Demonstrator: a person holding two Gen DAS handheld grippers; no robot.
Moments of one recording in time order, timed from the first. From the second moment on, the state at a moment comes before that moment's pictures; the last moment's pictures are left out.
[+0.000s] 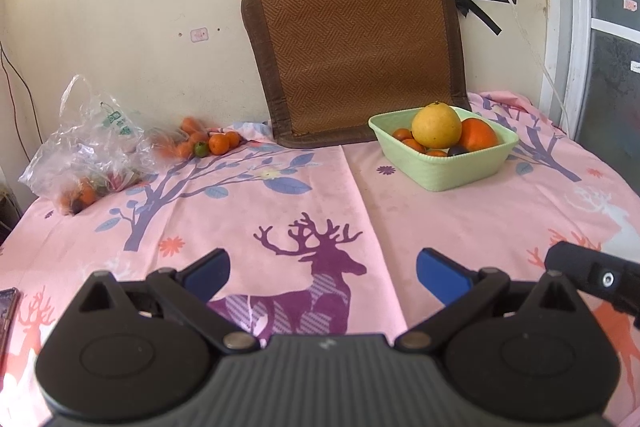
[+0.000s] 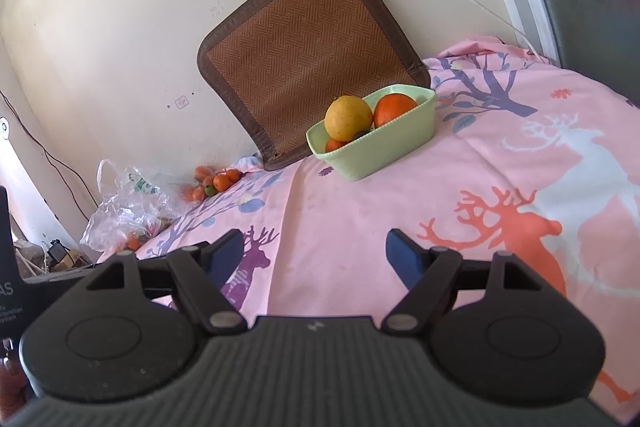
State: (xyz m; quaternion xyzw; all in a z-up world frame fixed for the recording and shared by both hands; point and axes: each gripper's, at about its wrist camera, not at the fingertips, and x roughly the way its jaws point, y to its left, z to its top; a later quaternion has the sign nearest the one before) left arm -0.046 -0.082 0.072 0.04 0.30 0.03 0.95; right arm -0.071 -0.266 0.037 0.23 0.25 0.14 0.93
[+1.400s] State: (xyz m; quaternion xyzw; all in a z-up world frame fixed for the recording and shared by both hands) left arm -0.040 -0.081 0.064 0.05 0.33 0.03 0.94; right arm -0.075 -0.264 0.037 0.23 0.24 0.13 0.93
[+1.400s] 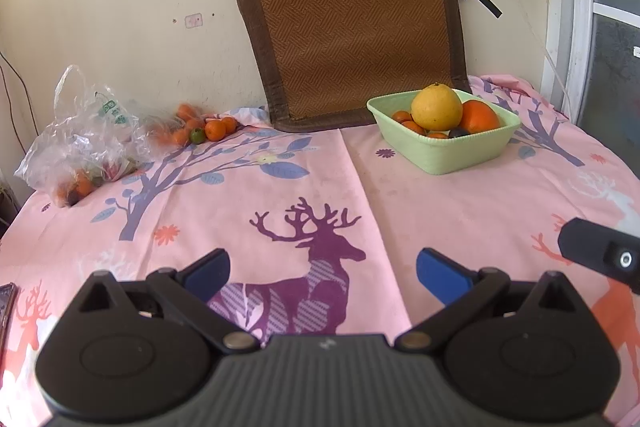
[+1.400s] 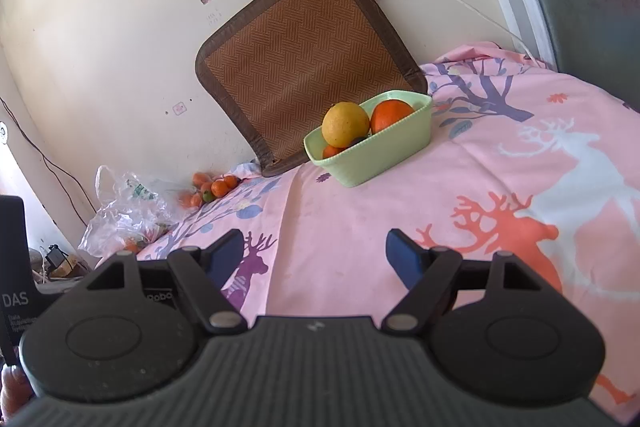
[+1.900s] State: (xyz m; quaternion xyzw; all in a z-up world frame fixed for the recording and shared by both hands) left arm -0.038 -0.077 0.060 0.04 0.33 0.03 0.94; right arm -0.075 -0.263 0.038 0.23 0.24 0.13 0.94
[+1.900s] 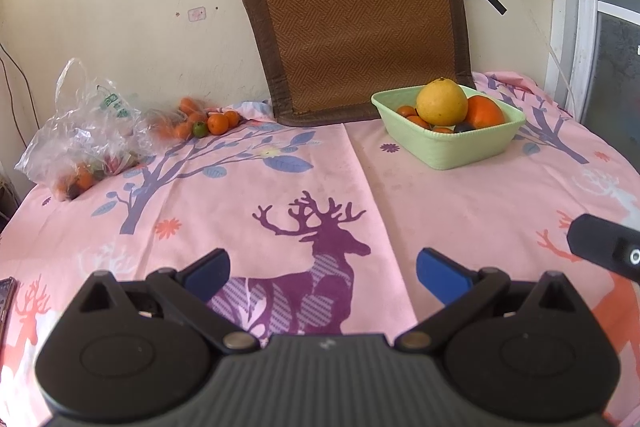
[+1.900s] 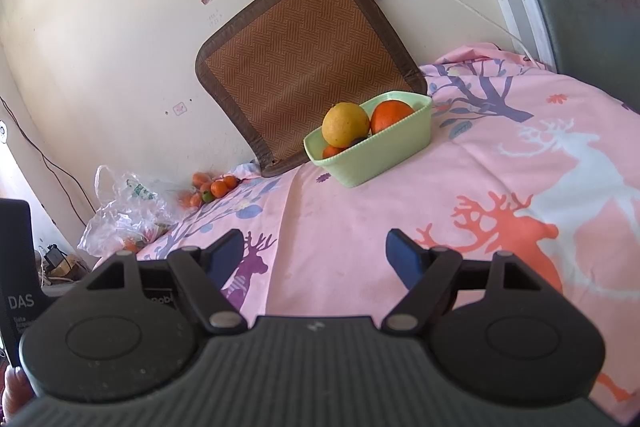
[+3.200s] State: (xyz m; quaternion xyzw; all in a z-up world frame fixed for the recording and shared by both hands) left arm -0.035 -0.071 0.055 0.04 0.33 0.04 0.94; right arm -0.080 -0.252 0.039 0.20 0.22 0.12 0.95
